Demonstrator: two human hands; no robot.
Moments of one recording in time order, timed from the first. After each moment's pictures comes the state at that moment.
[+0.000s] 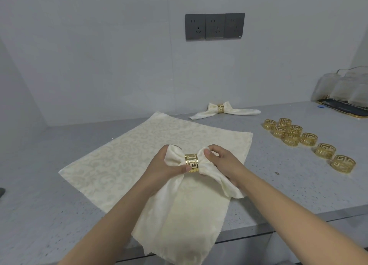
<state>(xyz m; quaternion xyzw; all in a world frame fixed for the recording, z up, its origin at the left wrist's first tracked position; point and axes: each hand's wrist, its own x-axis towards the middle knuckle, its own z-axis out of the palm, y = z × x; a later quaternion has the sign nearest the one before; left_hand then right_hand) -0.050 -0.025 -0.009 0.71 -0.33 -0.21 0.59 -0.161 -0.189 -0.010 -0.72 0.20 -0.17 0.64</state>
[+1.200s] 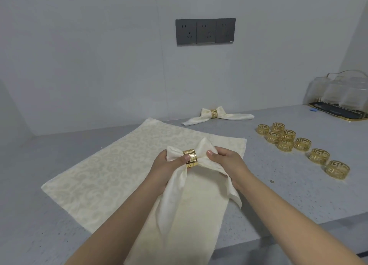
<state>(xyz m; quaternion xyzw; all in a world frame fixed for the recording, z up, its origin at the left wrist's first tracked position) -0.039 -0.079 -0.009 0.62 -0.24 -0.29 0.69 -0.163 -0.222 -0.004 -0.63 0.25 -0.24 0.69</state>
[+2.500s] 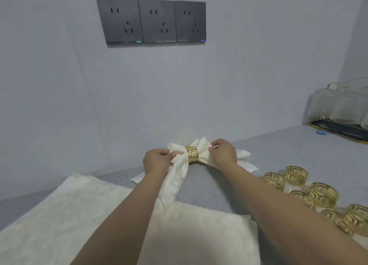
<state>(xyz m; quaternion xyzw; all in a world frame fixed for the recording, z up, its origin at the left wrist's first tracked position) 0.164 -0.422 -0.032 0.78 -0.20 -0.11 0.59 0.043 -0.557 -0.036 -0.73 0.47 -0.33 0.37</state>
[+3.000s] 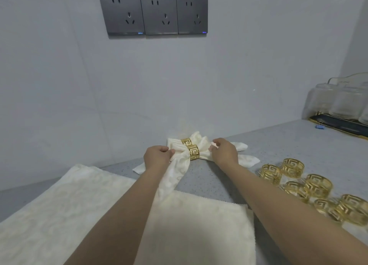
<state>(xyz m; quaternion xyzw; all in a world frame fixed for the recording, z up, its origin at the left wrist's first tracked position) 0.159 -0.411 -0.041 0.81 -0.23 -0.11 0.53 0.030 -0.547 -0.052 -0.77 0.46 -0.29 0.32</state>
